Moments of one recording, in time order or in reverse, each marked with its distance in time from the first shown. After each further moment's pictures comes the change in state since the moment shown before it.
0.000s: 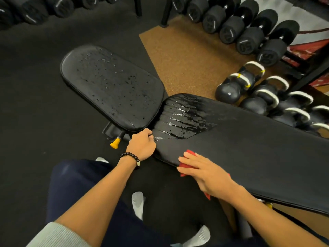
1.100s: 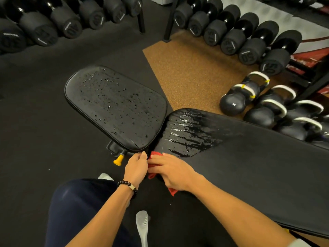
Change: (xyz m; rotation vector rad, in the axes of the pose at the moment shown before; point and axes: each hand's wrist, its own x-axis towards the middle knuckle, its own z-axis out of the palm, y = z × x) left_hand 0.010 -0.028 0.016 -0.518 0.117 -0.375; right_hand 0.134 -0.014 0.025 0.109 -0.104 -0.092
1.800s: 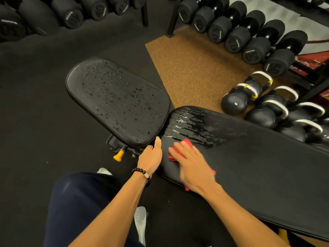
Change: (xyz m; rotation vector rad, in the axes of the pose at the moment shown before) left_hand -0.011 0.038 0.020 0.060 -0.108 -0.048; right_hand -0.036 0.009 0.000 -0.194 0.201 0.434
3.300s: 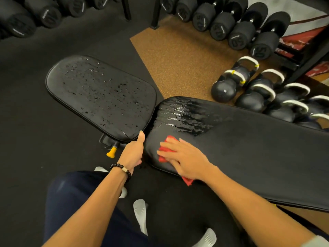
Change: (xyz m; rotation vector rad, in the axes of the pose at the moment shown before) left_hand -0.009 -0.006 -0.018 -0.070 -0.092 0.002; right_hand -0.015 0.025 -0.007 0.013 -0.068 -0.245
